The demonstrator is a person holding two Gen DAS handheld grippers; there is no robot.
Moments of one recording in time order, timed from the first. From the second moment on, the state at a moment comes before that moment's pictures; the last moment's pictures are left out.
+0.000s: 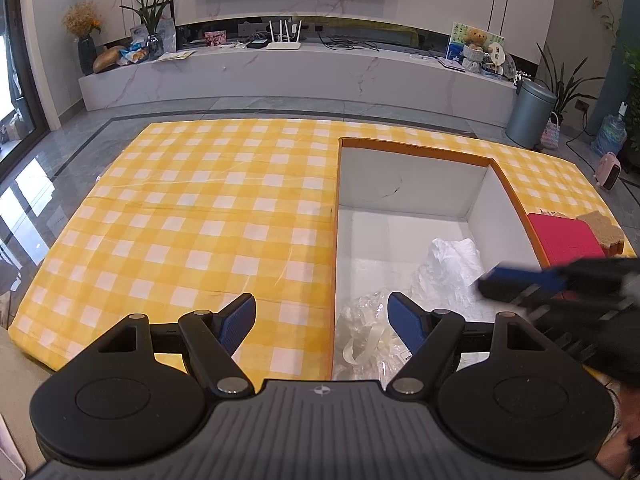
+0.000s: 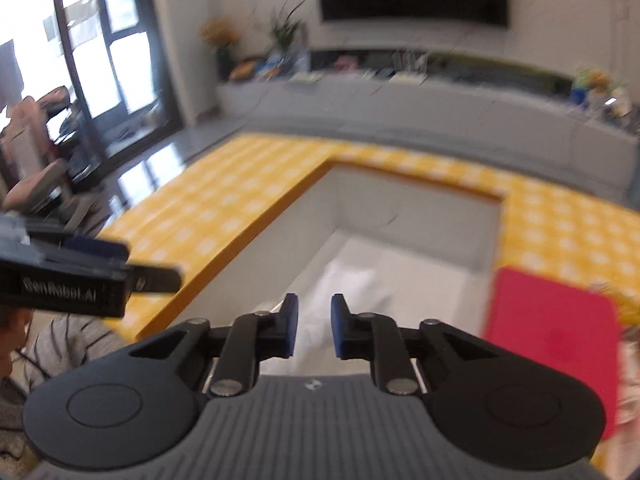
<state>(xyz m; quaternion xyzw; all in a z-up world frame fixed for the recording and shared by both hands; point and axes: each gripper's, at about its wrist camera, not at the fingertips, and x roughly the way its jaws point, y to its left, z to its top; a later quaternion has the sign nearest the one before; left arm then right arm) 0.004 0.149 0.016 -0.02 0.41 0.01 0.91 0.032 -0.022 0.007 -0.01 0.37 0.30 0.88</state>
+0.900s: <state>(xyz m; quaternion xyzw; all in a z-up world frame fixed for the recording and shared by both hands) 0.009 0.163 0.008 -0.04 0.42 0.02 0.90 0.094 0.020 -0.054 -0.22 0.53 0.29 0.76</state>
